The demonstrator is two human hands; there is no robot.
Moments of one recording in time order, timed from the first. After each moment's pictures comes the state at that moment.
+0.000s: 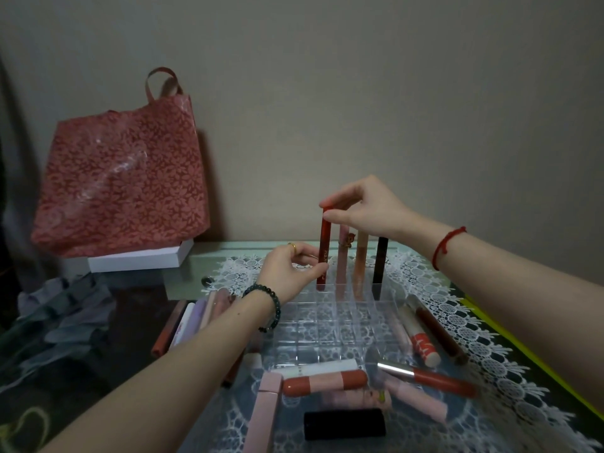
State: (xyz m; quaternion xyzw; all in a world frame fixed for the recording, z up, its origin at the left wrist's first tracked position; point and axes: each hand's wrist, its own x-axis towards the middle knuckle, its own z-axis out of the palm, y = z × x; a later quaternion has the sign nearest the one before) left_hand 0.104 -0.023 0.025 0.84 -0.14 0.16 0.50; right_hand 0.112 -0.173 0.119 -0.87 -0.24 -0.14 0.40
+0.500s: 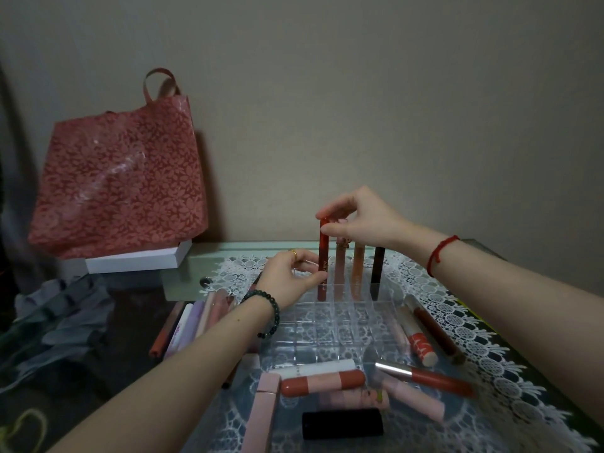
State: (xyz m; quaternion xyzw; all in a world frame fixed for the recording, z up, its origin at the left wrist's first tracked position) left_hand 0.107 -0.021 0.016 0.86 -0.13 0.14 0.47; right_hand 0.112 -0.173 0.109 -0.88 -0.26 -0.13 0.37
